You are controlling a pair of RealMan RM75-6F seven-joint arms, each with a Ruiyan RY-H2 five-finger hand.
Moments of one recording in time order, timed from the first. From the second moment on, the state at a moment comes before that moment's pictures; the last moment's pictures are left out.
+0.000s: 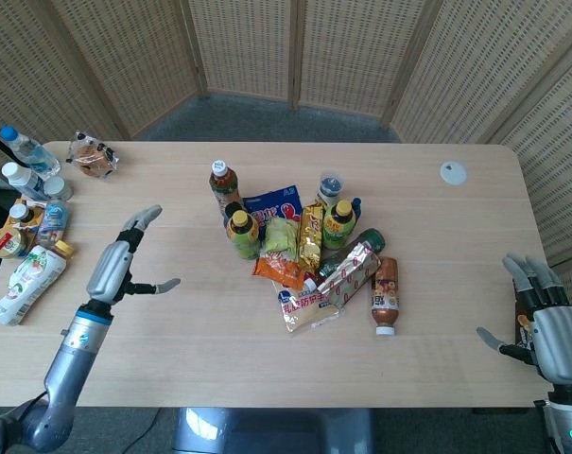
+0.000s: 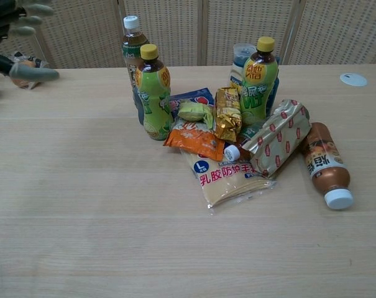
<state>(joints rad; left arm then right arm) -0.44 -1.40 -0.25 -1.69 1.32 1.19 -0.24 0.08 -1.07 0.08 -1.66 -1.65 1.63 0.16</state>
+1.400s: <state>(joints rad) -0.82 -2.04 -0.41 -1.05 1.11 1.10 -0.08 0.08 -1.03 0.11 -1.66 -1.58 1.62 0.31</state>
